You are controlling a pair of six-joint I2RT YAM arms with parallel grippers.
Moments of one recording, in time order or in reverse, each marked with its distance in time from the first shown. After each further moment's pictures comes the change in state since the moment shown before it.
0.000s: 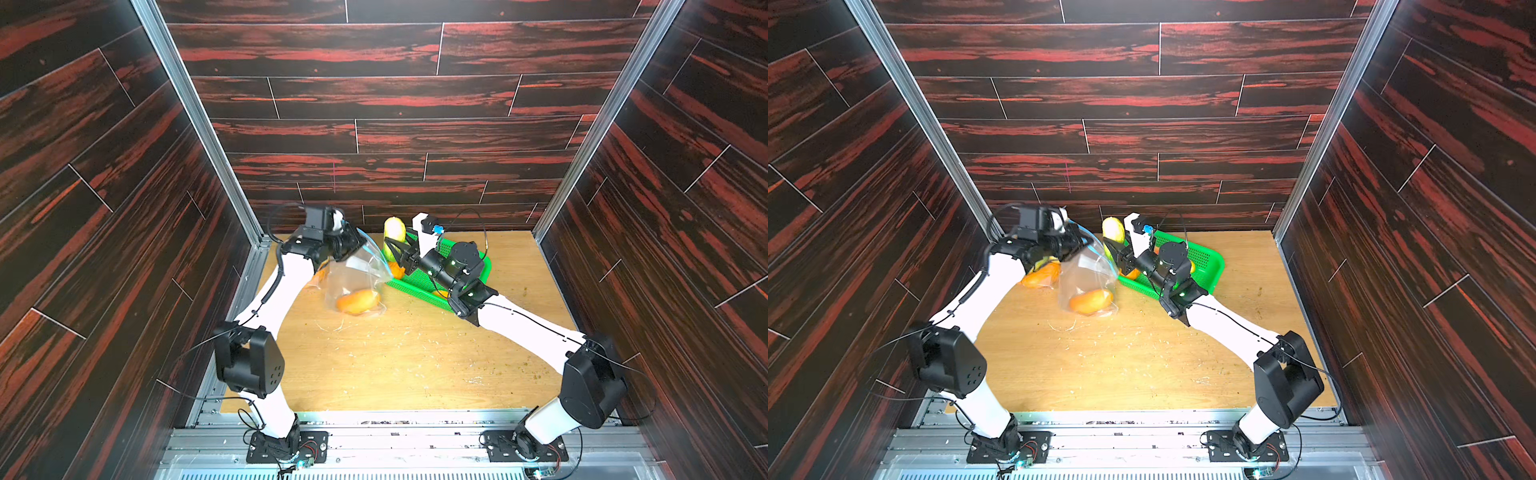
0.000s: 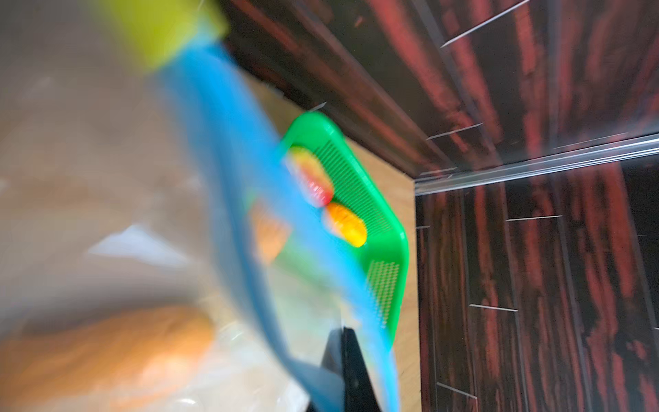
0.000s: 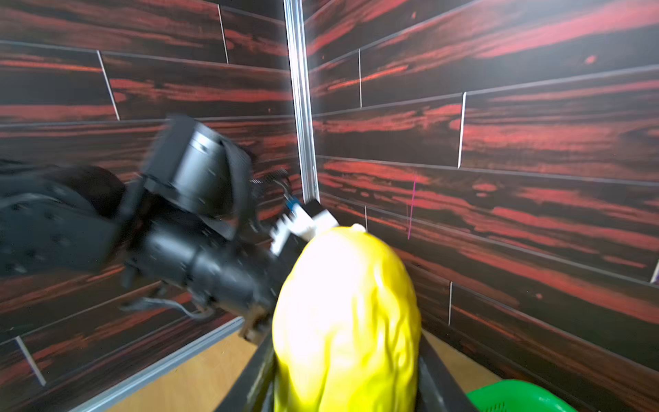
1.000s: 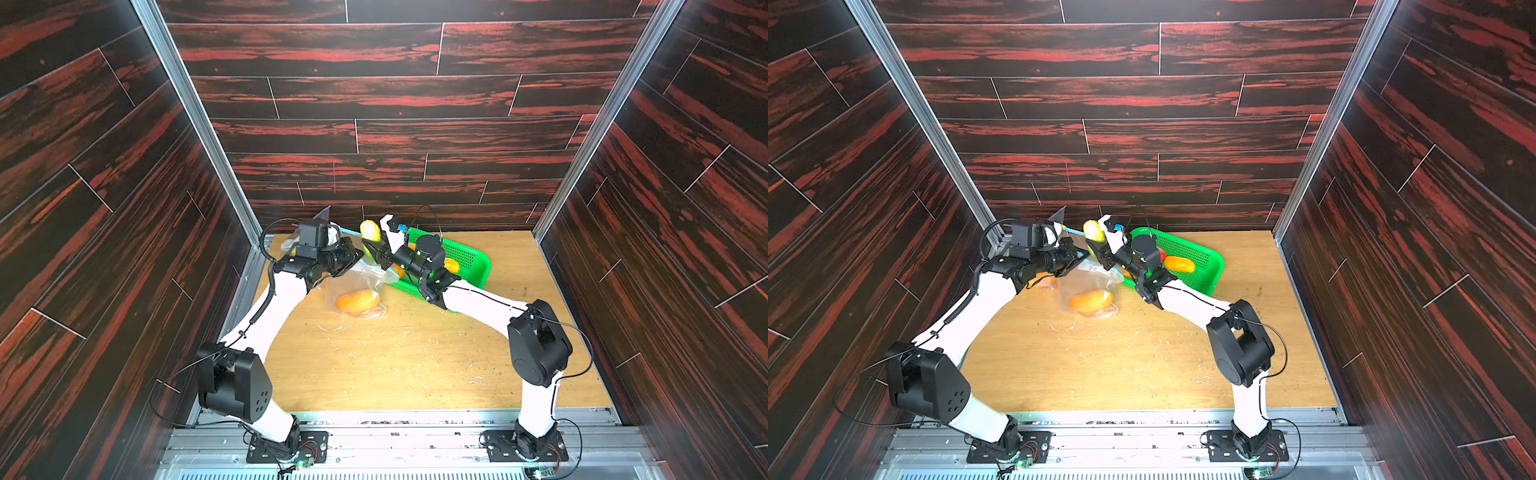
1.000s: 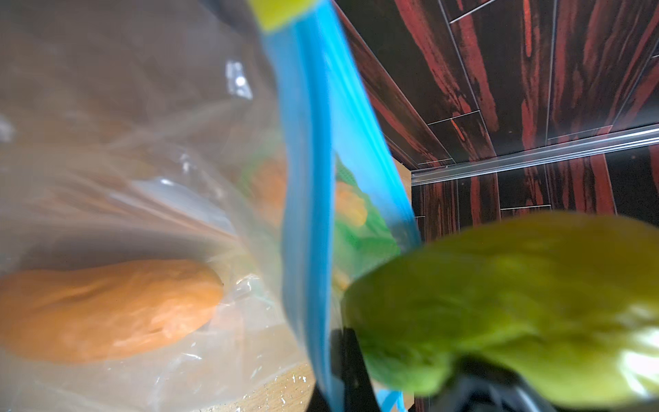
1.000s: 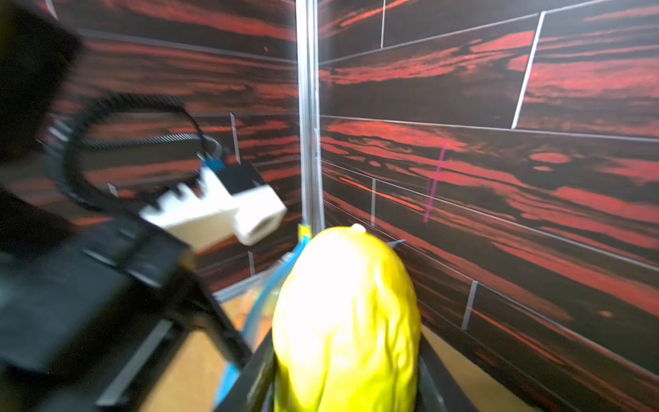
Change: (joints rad) left arm 0.002 -0.180 -0.209 0.083 0.009 -0.041; right arm 0.014 0.352 0.252 0.018 0.000 -0.139
